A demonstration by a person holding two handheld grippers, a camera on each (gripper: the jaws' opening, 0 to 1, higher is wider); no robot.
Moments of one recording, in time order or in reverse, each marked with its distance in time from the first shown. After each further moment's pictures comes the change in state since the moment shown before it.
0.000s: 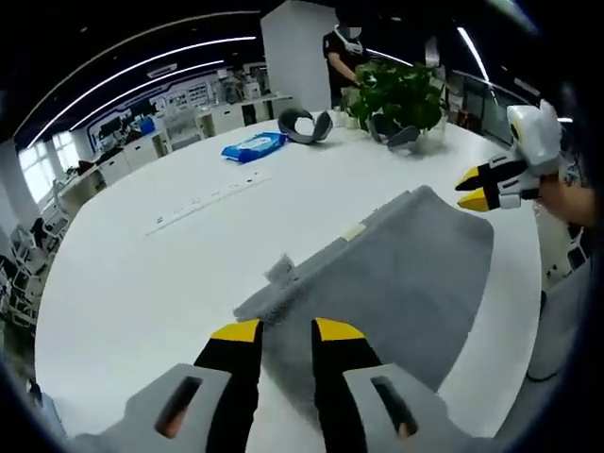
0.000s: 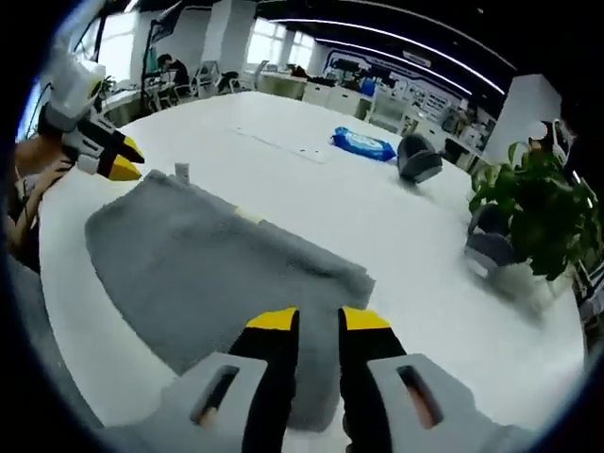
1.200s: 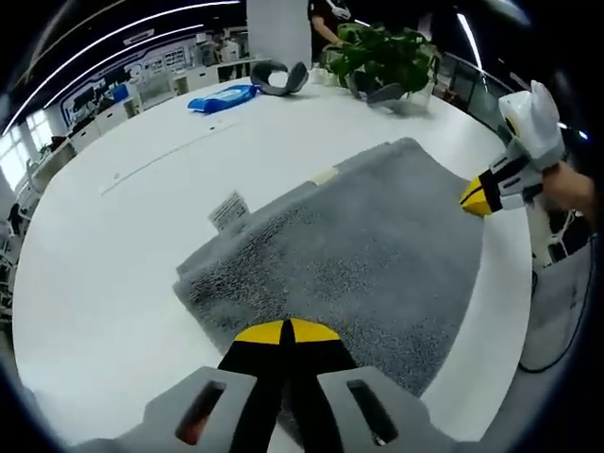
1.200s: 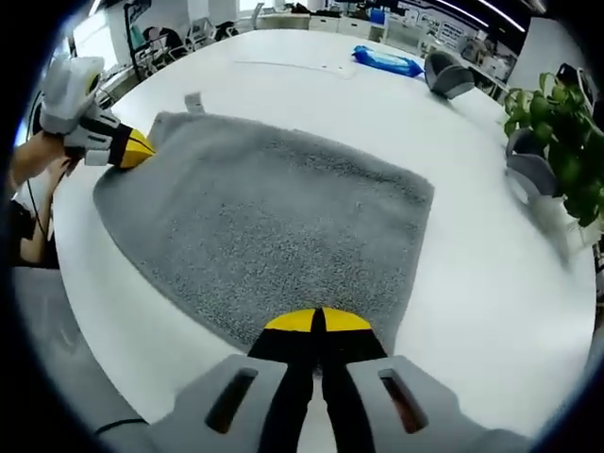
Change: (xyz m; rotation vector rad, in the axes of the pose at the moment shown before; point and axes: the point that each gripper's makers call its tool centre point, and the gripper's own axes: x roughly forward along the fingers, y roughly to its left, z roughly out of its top) left arm 0.022 -0.023 -0.036 -0.020 0.143 -0.095; right arm 0.015 0.027 -0.054 0.009 0.317 0.079
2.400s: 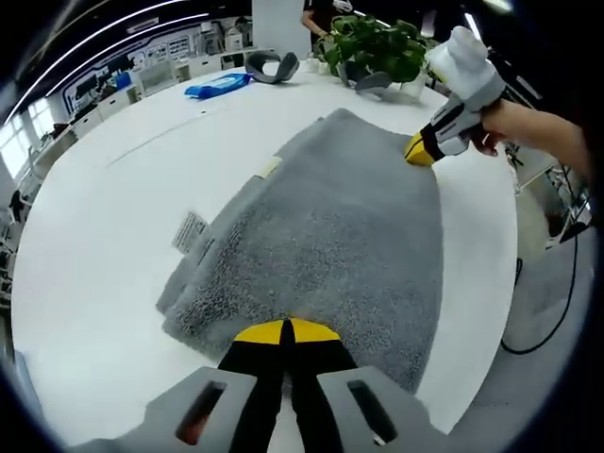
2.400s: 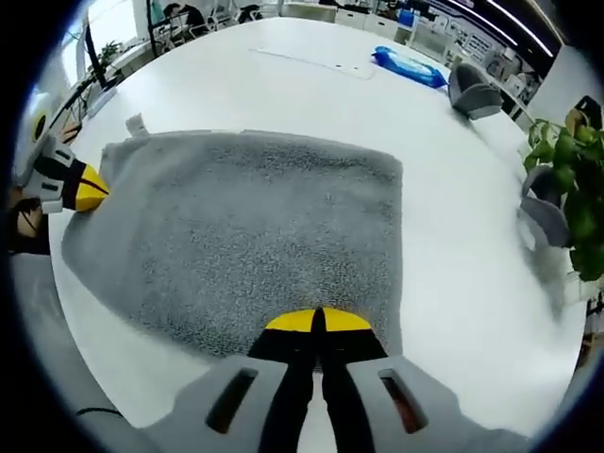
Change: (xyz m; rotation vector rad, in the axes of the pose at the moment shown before) left arm -0.026 -0.047 -0.036 -0.023 0.052 0.004; right arm 0.021 -0.025 0.035 -0.148 0.026 0.003
